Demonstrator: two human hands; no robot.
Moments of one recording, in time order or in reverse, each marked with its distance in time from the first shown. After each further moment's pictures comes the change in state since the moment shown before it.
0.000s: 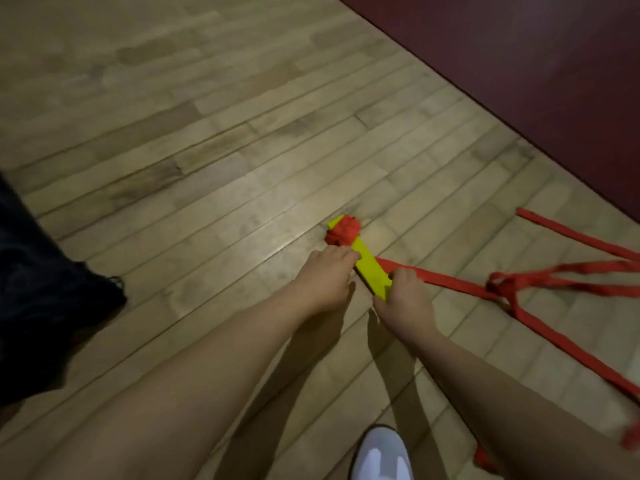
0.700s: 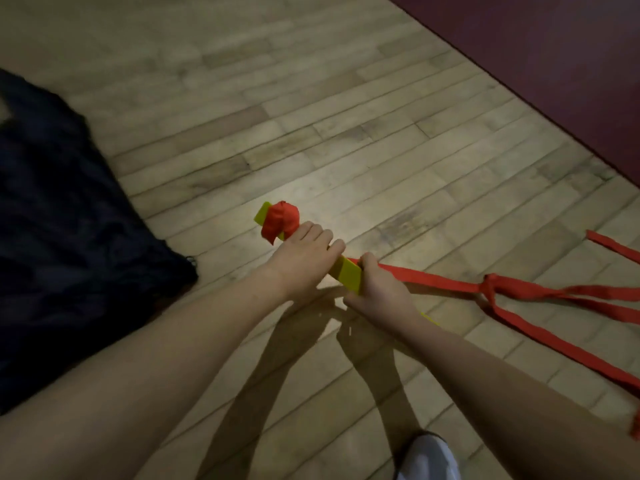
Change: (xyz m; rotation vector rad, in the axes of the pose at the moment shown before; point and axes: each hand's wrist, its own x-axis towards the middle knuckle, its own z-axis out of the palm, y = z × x) left_hand -0.076 -0.079 -0.056 0.589 0.064 0.054; right_hand -0.015 -0.117 -0.009 0.185 -0.171 -0.353
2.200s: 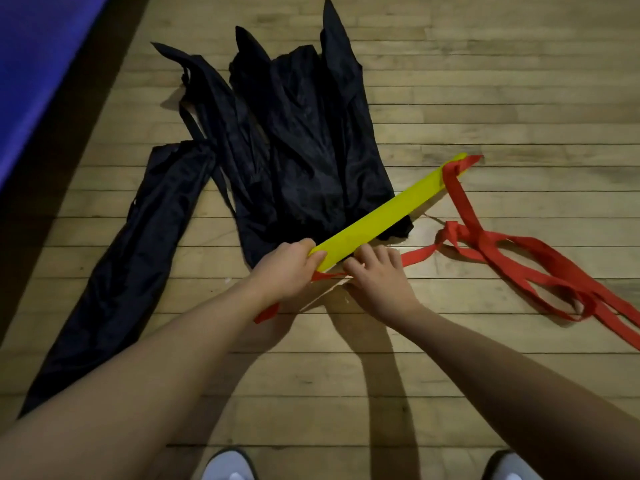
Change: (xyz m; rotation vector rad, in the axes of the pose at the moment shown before) left_hand -0.332 -0.088 0.076 -0.906 -0.017 -1.047; right_hand -0.009 -0.220 0.192 -0.457 0.176 -0.962
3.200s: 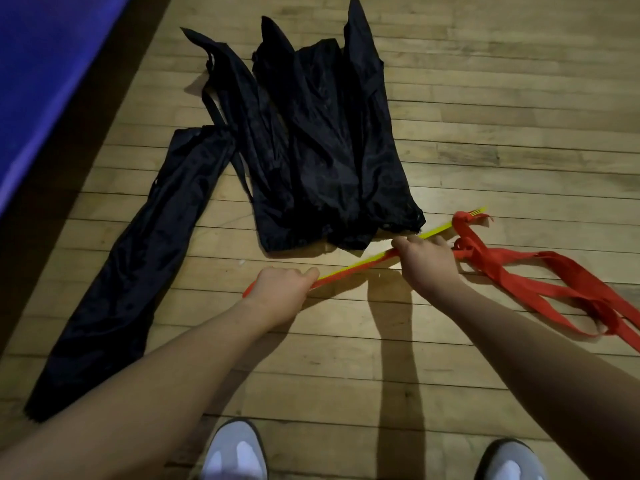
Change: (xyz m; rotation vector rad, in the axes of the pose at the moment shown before) left_hand -0.047 -0.029 0.028 0.628 -0.051 0.164; right_hand 0.007 0.037 -0.021 -0.228 -0.356 0.182
